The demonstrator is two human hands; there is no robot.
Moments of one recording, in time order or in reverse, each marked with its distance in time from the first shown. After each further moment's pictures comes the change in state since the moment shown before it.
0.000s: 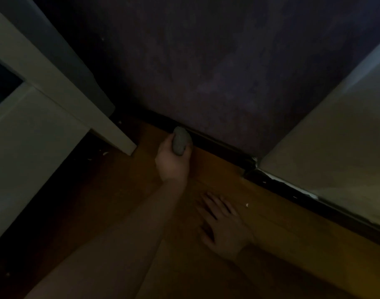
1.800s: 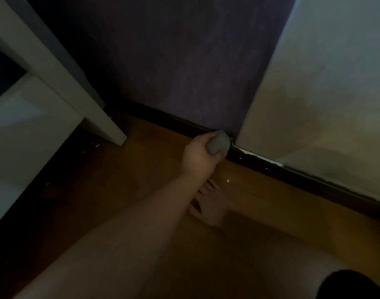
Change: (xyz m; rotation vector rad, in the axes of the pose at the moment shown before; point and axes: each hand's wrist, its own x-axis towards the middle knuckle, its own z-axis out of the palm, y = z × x) left_hand -0.086 0.056 0.013 -0.005 -0.440 0.290; right_hand 0.000 0.004 -0.011 -0.097 -0.217 0.002
